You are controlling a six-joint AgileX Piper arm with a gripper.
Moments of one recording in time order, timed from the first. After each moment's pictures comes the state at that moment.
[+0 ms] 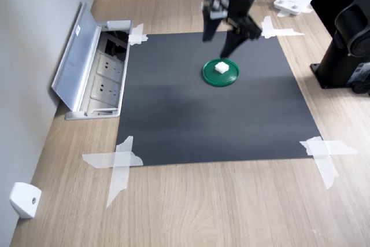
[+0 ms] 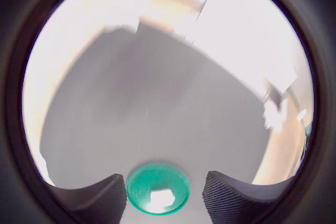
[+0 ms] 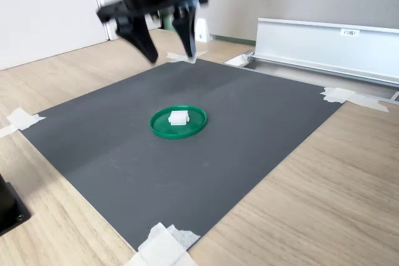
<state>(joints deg) -4.9 68.1 -47.0 8.7 37.2 -40.0</state>
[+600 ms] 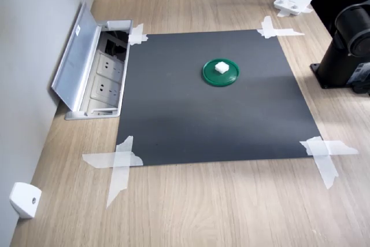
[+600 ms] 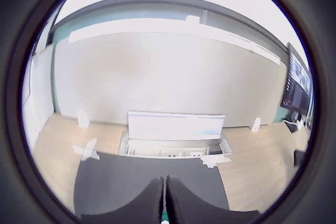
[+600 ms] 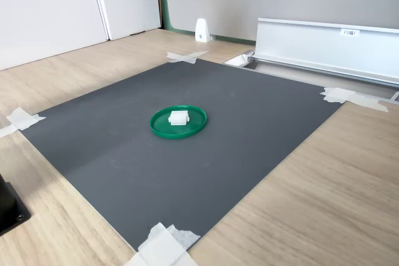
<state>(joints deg) -4.9 34.2 -31.2 3.2 17.4 -5.9</state>
